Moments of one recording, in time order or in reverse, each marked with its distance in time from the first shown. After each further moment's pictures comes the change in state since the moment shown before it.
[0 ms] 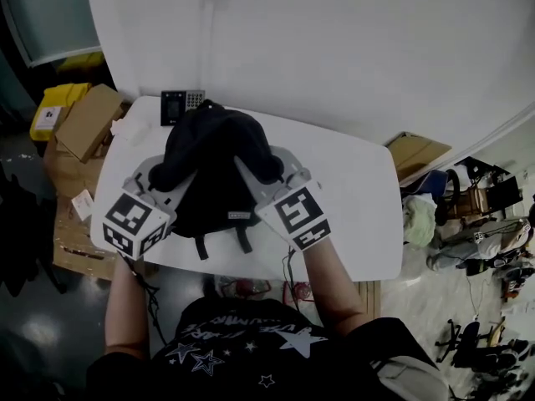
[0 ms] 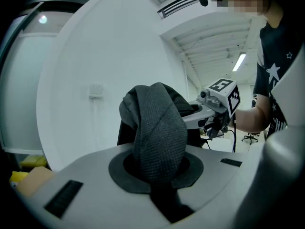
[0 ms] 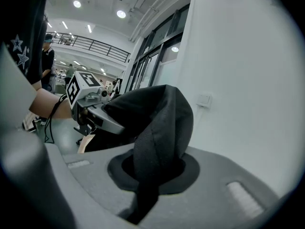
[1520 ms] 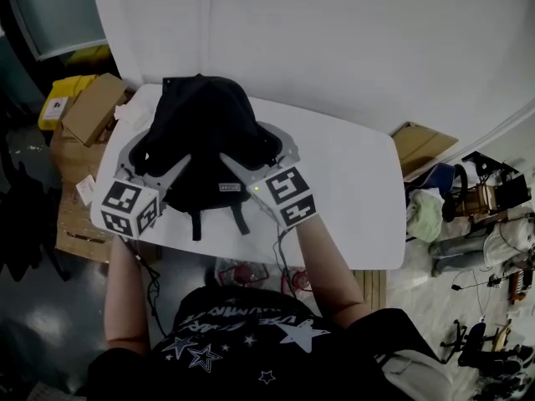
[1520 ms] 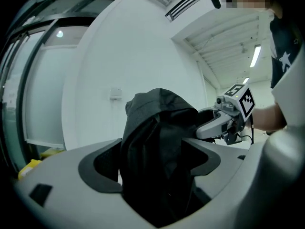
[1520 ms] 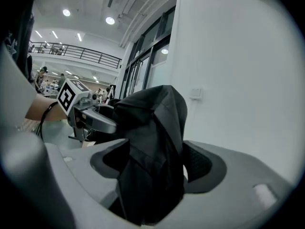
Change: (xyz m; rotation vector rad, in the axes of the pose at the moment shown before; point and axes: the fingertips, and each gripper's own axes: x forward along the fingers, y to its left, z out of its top) left arm -0.017 0.002 -0.028 -0.053 -0.041 0.232; right arm -0.018 0.005 -0.047 0.117 -0.030 -0.043
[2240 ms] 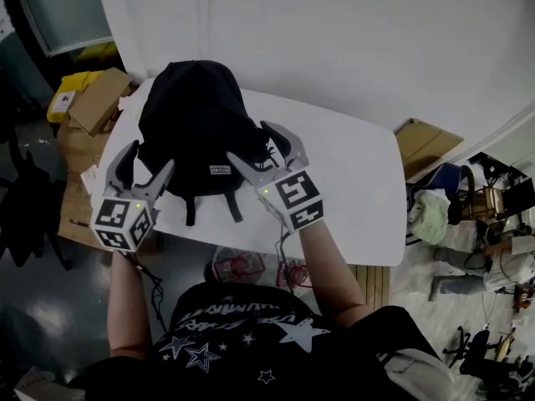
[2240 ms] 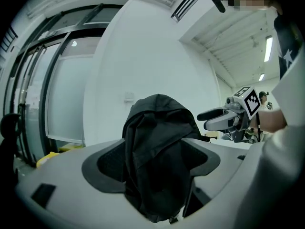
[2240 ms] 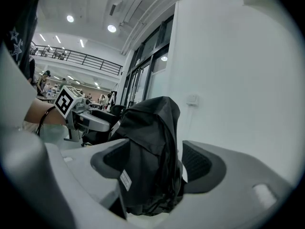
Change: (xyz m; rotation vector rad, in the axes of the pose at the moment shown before) left arm -0.055 -0.028 -0.012 -0.054 -0.020 0.199; right arm -0.062 0.003 -0.003 0.012 -0.088 0.011
